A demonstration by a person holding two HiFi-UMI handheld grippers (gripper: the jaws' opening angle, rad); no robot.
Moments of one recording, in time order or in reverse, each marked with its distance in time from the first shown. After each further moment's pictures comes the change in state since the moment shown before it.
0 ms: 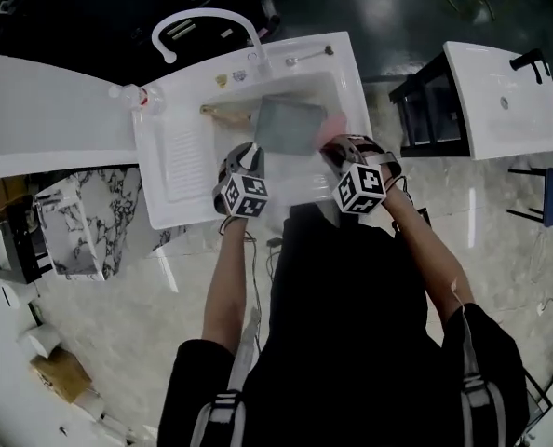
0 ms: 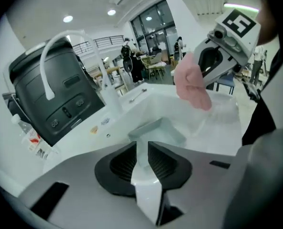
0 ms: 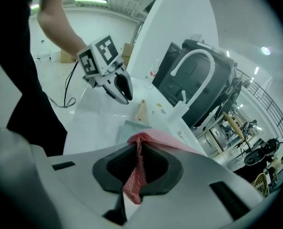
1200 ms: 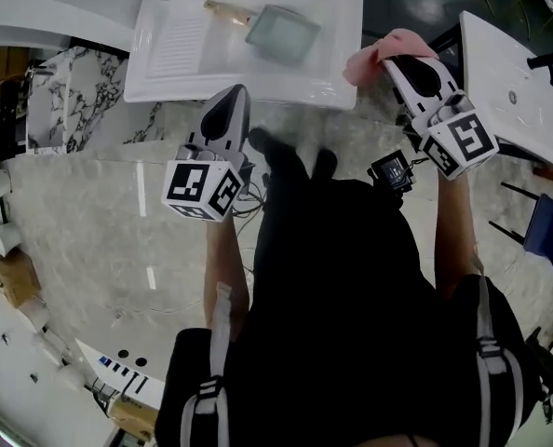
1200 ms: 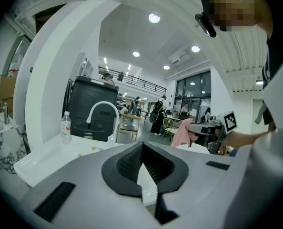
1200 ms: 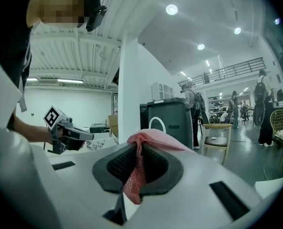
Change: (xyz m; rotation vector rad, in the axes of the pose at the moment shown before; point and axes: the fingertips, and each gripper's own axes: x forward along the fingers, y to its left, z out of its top) left arm -0.283 -0.115 0.135 -0.648 -0.613 0.131; right arm -0.286 -0.062 0.029 0.511 -0.714 -0.030
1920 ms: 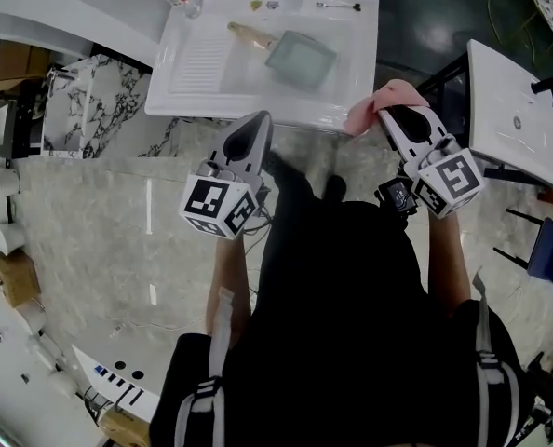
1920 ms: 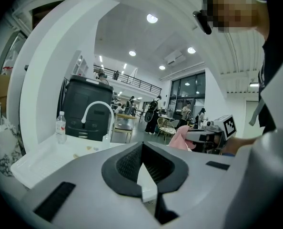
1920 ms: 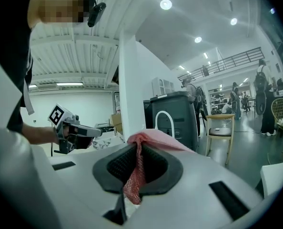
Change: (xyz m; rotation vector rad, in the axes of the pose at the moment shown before) left arm -0.017 -0.010 0.005 0.006 0.013 -0.068; right arm -0.002 0.050 -0.016 0.075 0.038 0.029
